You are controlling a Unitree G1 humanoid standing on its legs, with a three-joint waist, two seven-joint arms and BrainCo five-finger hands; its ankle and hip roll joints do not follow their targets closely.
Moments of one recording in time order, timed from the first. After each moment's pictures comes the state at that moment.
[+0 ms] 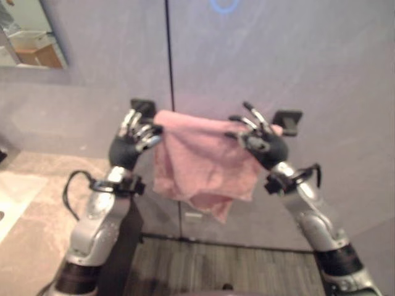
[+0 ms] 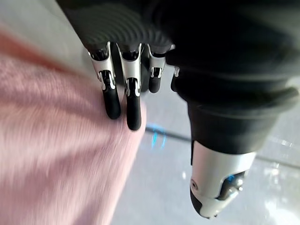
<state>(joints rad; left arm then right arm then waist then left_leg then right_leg) -0.04 0.44 0.00 -0.40 -0.68 0.05 0.12 -0.18 -0.47 0.12 -0.33 0.84 0.10 0.07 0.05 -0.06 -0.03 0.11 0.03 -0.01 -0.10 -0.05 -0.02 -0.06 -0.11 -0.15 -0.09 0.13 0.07</state>
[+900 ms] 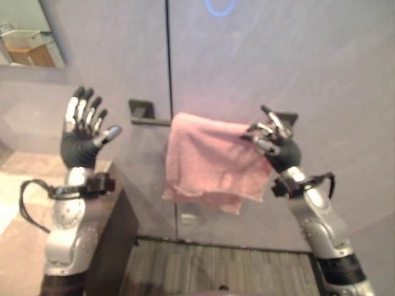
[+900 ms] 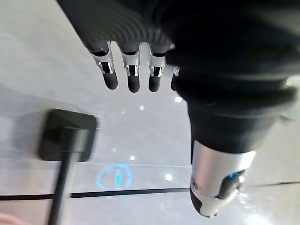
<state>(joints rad) -0.01 0.44 0.19 -0.46 -0.58 -0.07 0.15 -0.14 -0.44 0.08 -0.33 0.73 0.07 0.05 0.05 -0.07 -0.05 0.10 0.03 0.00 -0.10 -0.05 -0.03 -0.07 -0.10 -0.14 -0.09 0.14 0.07</state>
